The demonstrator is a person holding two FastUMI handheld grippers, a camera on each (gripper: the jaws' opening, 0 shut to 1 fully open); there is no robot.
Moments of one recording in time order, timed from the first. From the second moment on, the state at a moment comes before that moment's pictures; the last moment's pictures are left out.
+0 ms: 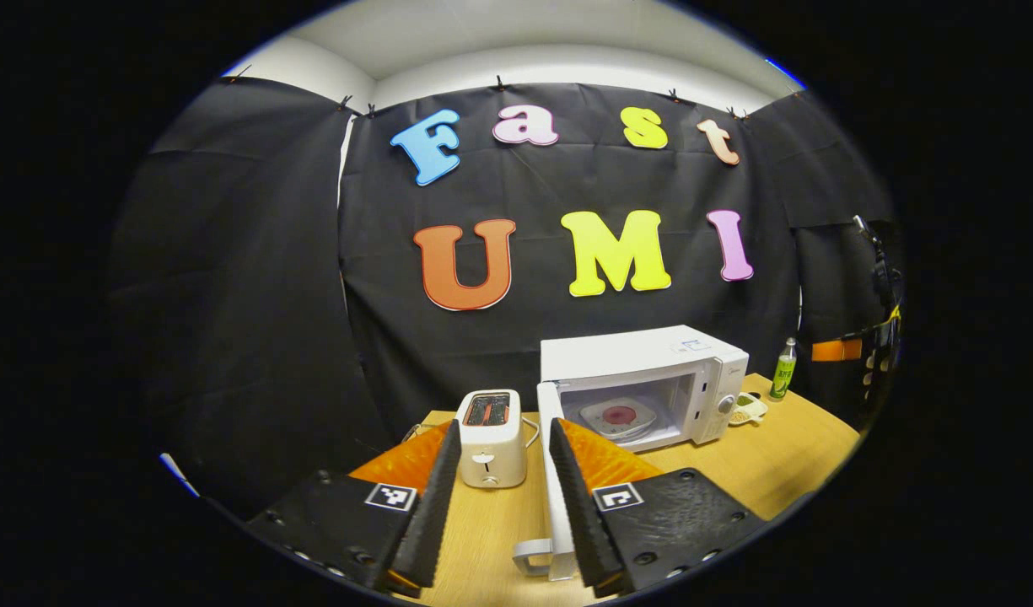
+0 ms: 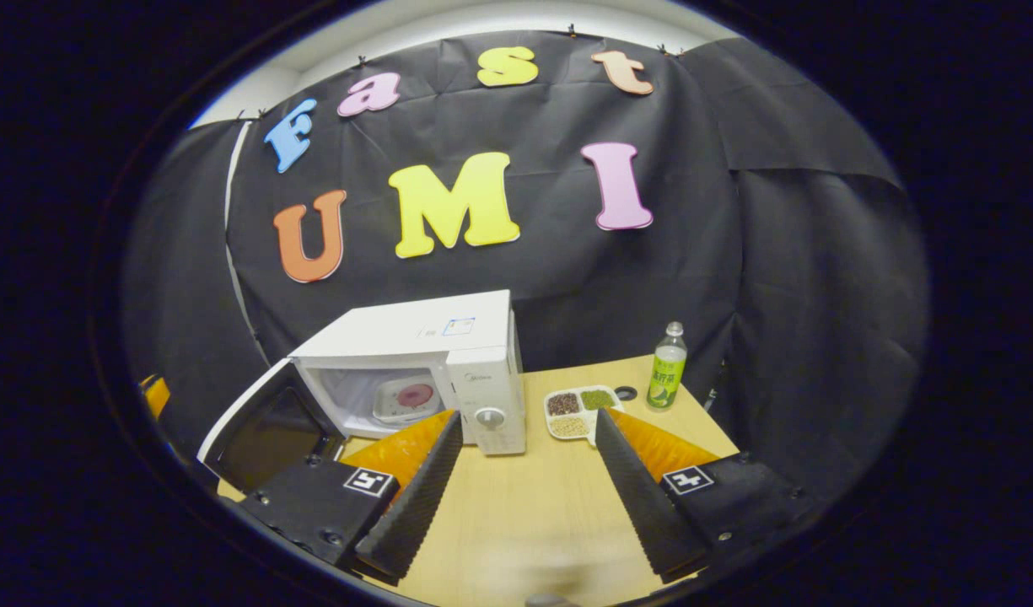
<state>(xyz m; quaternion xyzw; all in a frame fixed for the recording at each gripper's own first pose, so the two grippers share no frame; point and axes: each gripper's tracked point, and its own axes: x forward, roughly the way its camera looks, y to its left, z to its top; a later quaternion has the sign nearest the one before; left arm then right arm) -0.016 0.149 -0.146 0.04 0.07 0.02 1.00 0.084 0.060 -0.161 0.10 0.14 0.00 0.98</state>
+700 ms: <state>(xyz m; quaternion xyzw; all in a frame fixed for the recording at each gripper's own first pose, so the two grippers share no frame) -0.029 0.210 -0.259 0.03 0.13 0.06 0.99 0.067 0.041 -0.141 0.13 0.15 -0.01 0.98</state>
